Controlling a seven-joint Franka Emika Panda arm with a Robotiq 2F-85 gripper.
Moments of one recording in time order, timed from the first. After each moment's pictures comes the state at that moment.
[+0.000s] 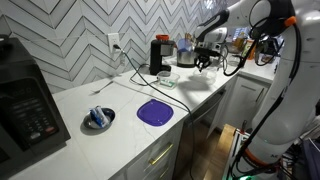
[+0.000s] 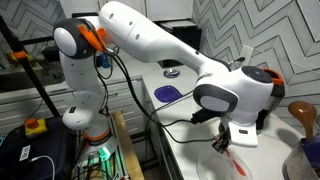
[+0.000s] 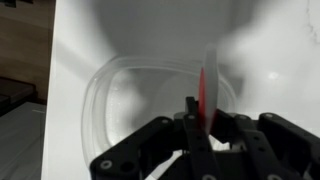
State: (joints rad) arm -0.40 0.17 -0.39 -1.93 0.13 2.10 0.59
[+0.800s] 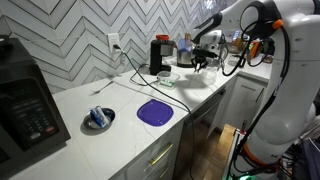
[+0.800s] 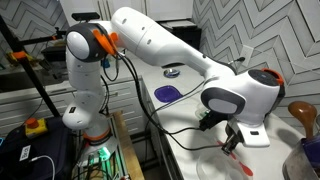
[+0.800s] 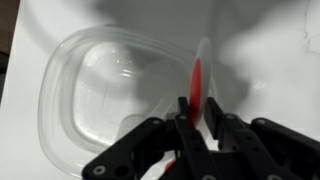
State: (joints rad) arm -0.40 0.25 -0.37 -1.86 0.16 2.13 0.43
